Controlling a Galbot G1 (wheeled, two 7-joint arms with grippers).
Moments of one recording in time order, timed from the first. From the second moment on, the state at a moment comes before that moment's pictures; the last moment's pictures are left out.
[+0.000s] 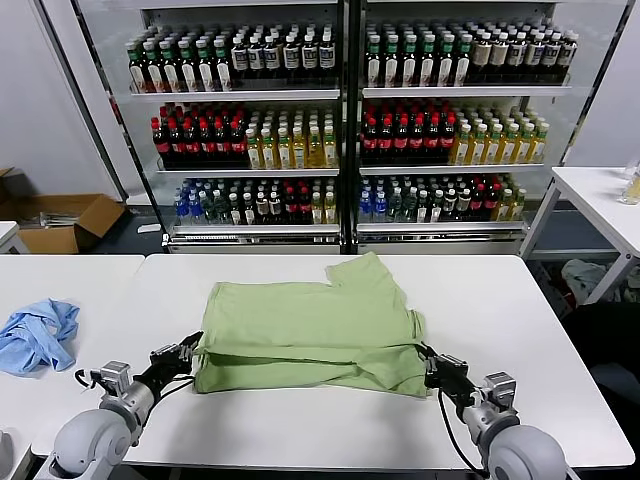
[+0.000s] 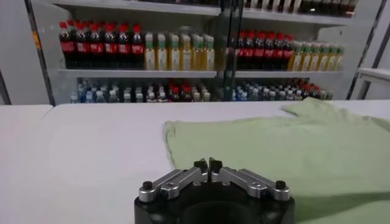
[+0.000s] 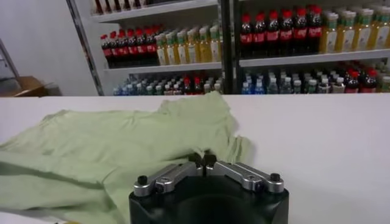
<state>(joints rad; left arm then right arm) 1.26 -0.93 -0.49 -1.75 -0.64 0.31 0.11 -1.30 0.96 0.33 1.99 0.67 -0.37 0.12</state>
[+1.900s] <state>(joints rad) 1.49 -0.98 -0.53 -1.94 -0.60 0.49 -0.06 -1.48 1.03 0.37 2.04 0.62 -0.43 0.22</state>
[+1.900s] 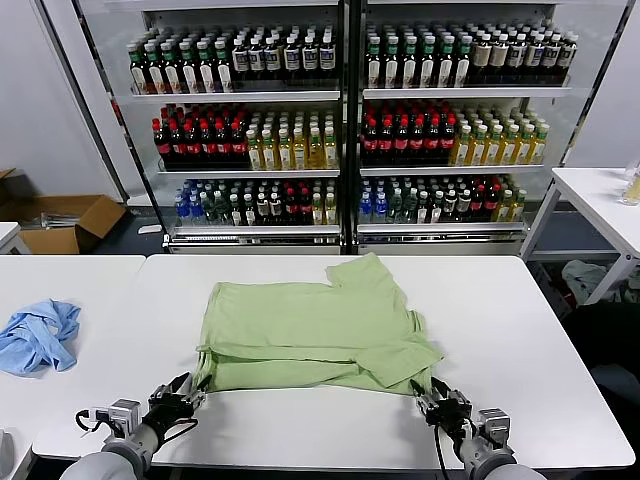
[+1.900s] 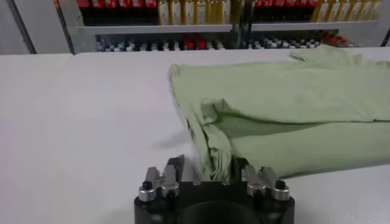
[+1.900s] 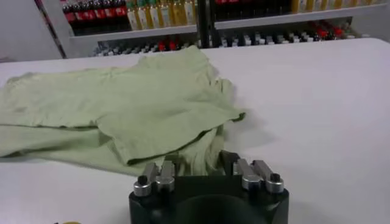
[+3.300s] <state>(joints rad) 1.75 -0.92 -0.64 -2.16 -0.69 0.53 -0.13 -1.78 0.96 0.51 2.28 0.52 -0.47 0.15</state>
